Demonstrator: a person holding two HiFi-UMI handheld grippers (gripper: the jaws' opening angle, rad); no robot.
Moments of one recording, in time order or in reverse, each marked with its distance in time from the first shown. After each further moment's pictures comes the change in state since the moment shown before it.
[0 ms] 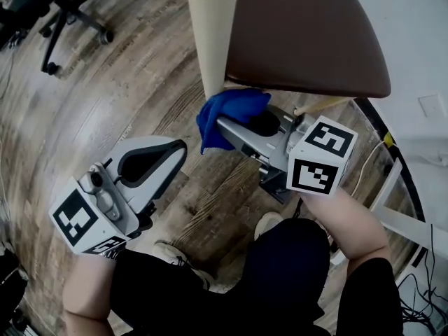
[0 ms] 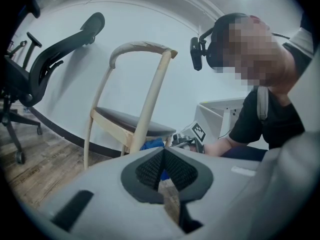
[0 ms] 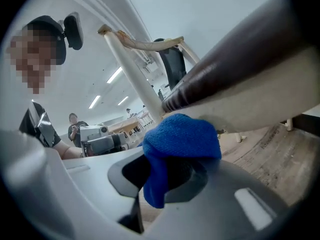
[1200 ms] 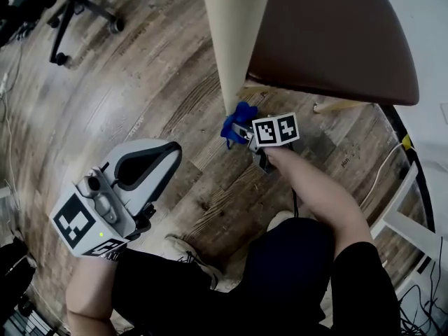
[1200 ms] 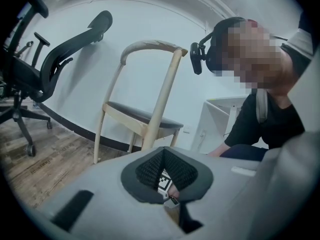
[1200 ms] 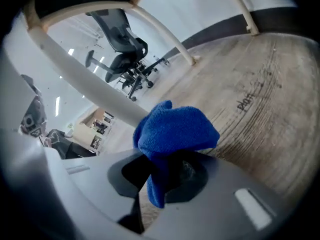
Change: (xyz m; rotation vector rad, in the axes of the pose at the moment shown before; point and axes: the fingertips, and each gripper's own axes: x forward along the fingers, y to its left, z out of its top) left arm -0.023 0.026 -0.018 -0.045 0.043 0.070; right arm 0.067 -0.193 -0.242 0.379 0.354 -0.255
